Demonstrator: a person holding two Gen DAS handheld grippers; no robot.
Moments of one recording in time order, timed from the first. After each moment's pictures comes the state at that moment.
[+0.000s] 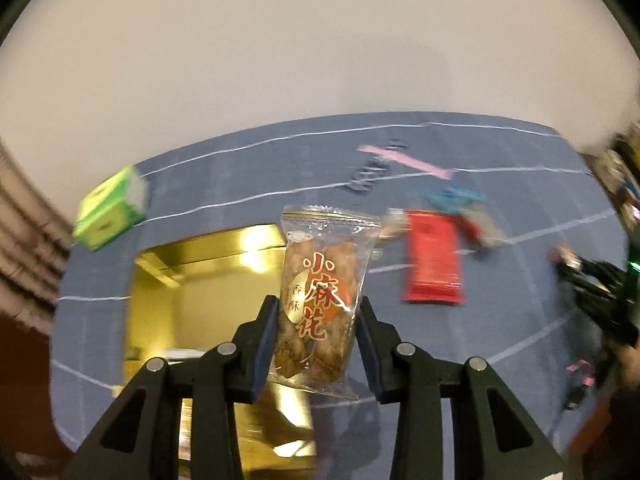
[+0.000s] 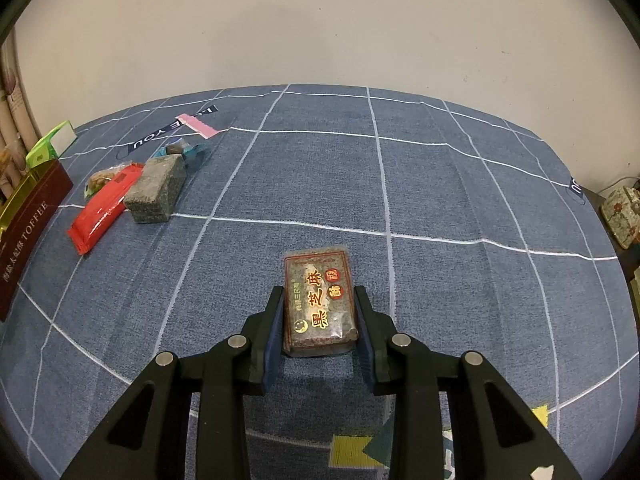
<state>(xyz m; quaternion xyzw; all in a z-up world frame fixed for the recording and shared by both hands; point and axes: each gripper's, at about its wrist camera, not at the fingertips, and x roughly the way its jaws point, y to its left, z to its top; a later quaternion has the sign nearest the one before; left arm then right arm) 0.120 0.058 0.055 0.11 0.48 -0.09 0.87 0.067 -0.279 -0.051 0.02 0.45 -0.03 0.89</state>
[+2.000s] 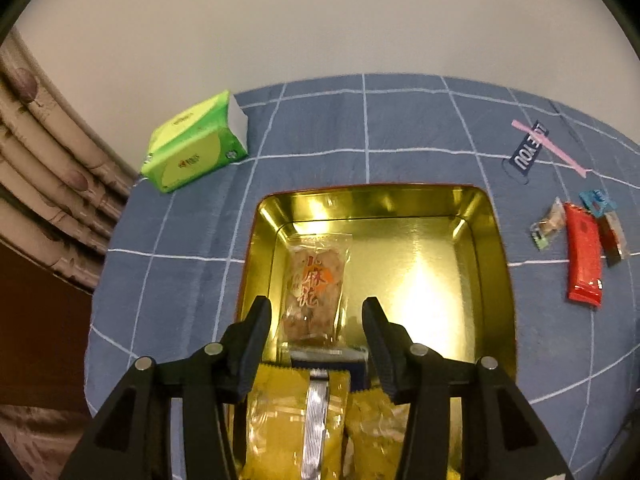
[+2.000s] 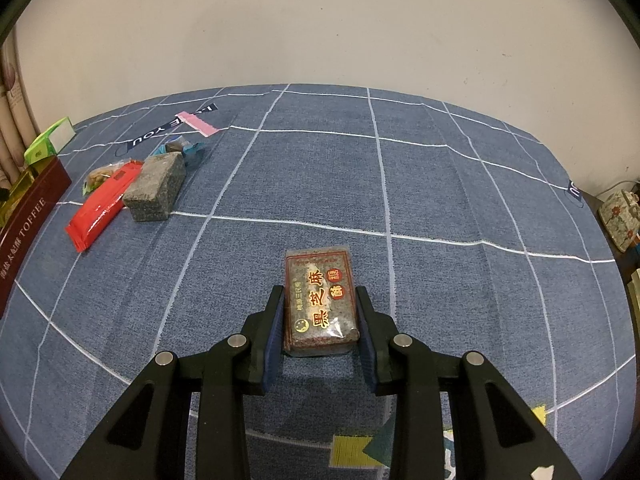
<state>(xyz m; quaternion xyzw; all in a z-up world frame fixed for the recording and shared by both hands) 0.156 0.160 0.018 0.11 0.52 0.02 0.84 0.067 -0.278 -0.052 0.02 0.45 -0.03 0.89</state>
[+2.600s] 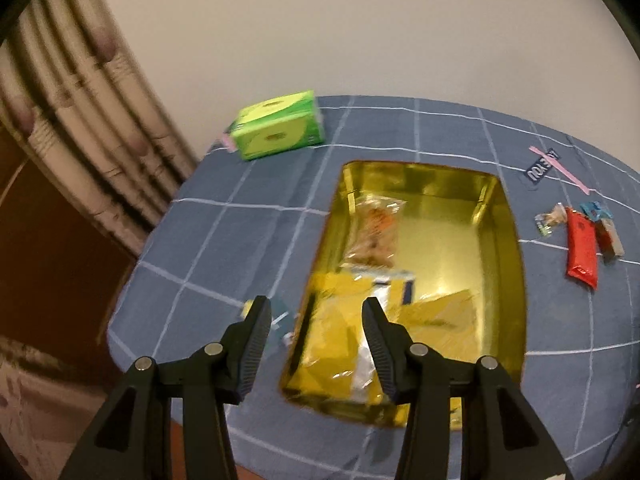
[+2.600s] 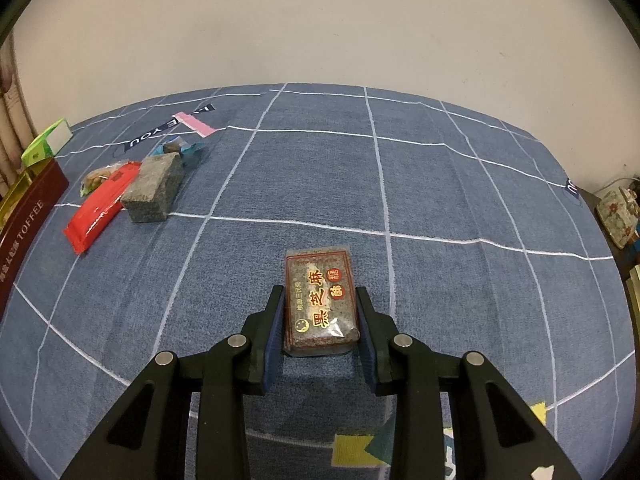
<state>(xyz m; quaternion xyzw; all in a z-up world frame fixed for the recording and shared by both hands) 0.066 0.201 0.045 0.07 0.47 0.11 0.87 0.068 -0.278 -0.052 0.02 0.45 -0.03 0.89</state>
